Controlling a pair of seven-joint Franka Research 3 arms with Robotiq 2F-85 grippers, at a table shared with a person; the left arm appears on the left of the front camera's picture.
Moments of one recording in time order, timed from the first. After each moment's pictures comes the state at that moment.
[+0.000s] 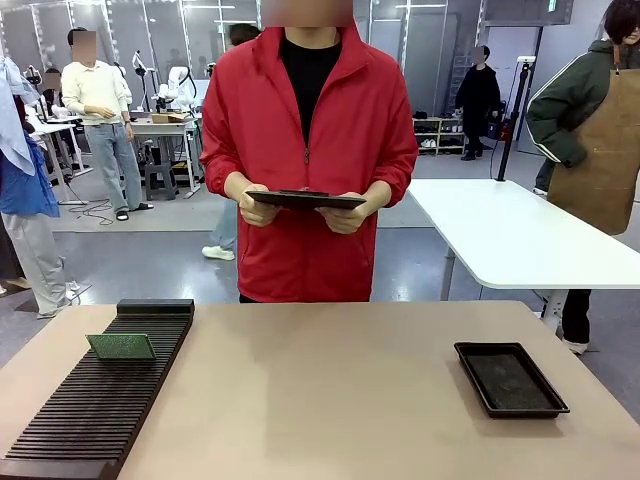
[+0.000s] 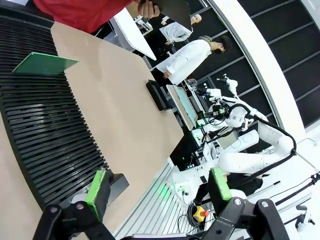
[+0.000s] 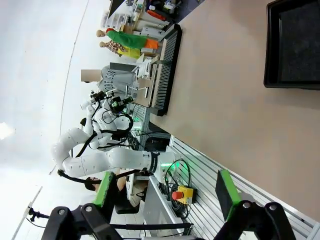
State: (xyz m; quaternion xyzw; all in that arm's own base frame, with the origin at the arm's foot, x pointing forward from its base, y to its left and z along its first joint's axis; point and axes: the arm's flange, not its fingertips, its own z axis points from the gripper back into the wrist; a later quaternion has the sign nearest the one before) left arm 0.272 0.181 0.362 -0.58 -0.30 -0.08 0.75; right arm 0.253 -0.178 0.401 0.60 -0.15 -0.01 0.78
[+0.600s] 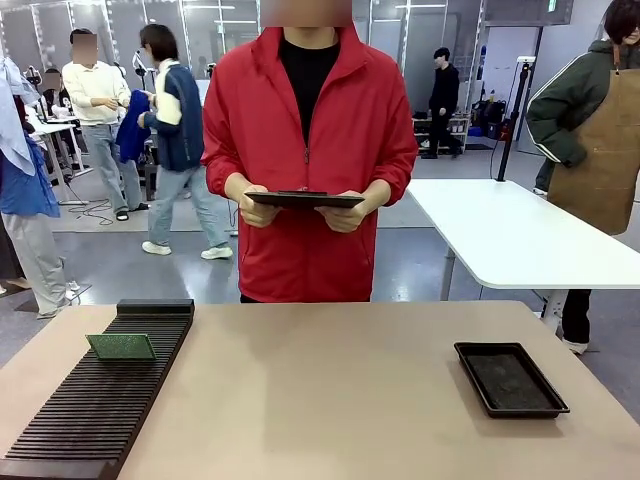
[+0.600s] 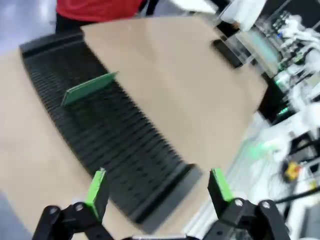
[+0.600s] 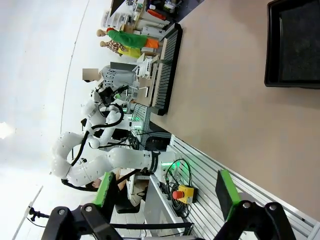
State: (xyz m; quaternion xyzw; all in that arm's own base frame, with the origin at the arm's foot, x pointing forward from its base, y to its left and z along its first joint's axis) left arm 0.326 0.145 0.446 -0.31 -0.32 -0.26 0.86; right arm 0.253 -0.178 0.401 0.60 -0.15 -0.01 0.78
